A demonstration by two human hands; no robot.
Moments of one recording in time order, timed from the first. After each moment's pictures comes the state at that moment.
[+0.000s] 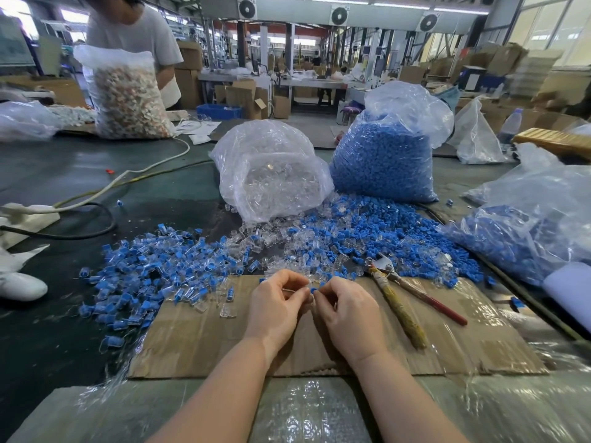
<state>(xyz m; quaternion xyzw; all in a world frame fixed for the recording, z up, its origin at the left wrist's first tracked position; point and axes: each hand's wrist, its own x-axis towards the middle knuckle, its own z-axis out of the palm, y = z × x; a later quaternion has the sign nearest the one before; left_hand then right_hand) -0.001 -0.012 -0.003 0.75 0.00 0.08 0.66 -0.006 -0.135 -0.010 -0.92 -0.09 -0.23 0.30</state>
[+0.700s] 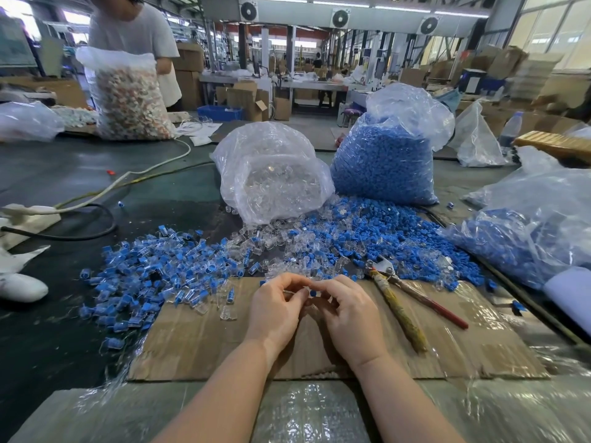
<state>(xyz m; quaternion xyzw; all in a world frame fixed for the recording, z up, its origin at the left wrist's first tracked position) -0.001 -0.010 -0.004 0.77 0.00 0.08 0.64 -0.007 -0.135 -0.006 -0.90 -0.15 -0.23 0.34</state>
